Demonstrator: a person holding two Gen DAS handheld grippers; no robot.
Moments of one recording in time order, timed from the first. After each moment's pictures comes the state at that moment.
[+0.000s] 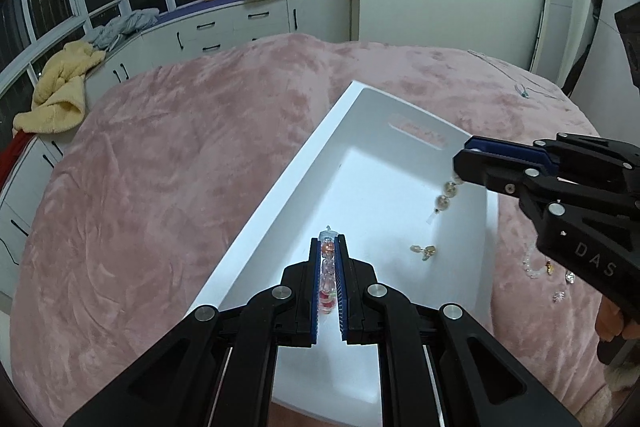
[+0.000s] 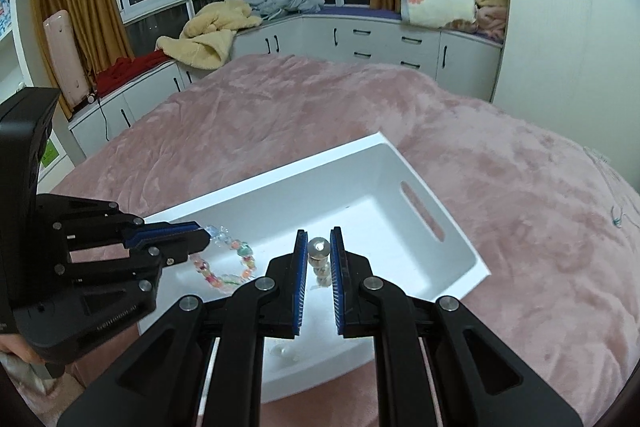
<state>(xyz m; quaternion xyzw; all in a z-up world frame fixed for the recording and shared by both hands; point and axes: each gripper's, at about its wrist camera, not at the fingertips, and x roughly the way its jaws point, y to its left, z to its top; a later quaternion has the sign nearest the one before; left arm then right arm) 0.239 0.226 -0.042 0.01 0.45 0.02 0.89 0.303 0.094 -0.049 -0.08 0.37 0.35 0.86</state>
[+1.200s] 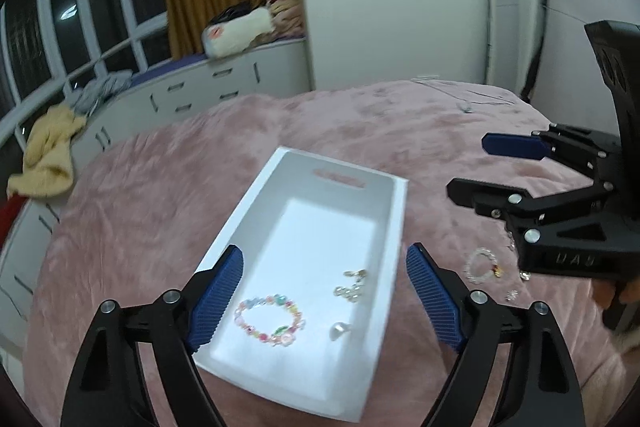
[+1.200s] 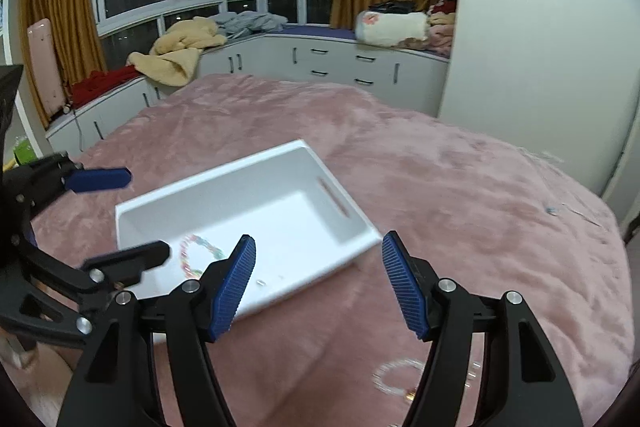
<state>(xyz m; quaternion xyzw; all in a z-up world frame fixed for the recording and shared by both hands) 0.192 0.143 0.023 0.07 0.37 -0.04 0.93 0.255 -0.022 0.001 -0.09 0.33 0.26 0.90</state>
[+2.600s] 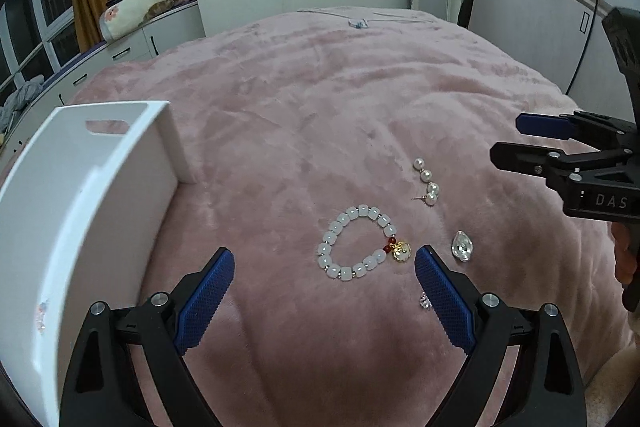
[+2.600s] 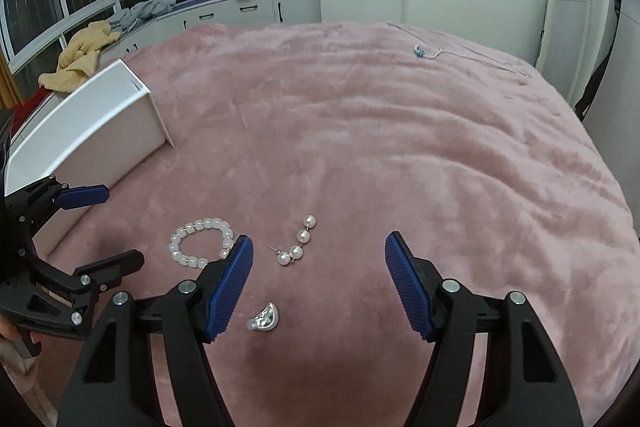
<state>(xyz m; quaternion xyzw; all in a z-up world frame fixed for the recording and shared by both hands) 0.238 -0.035 -0.139 0.10 0.43 -0.16 0.88 0.268 -0.228 -0.145 -0.02 0.42 0.13 0.90</state>
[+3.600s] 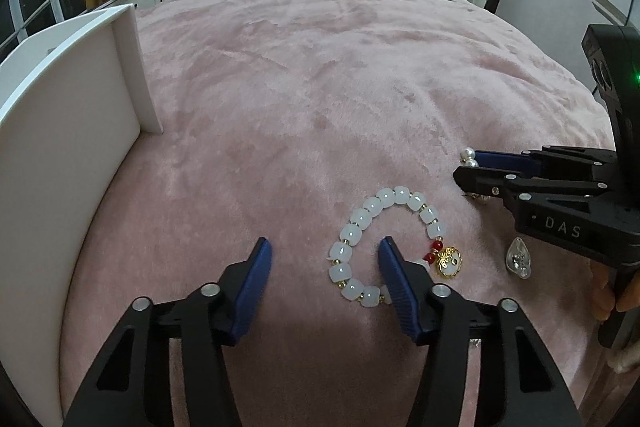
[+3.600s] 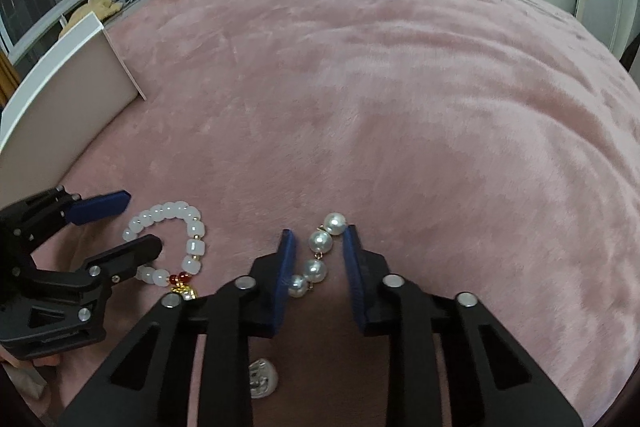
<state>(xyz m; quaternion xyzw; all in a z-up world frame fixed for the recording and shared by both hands) 0.279 -0.034 -0.204 0.05 0.48 -0.14 0.87 0.318 -0.205 -0.225 0.00 0.49 0.17 0.86</state>
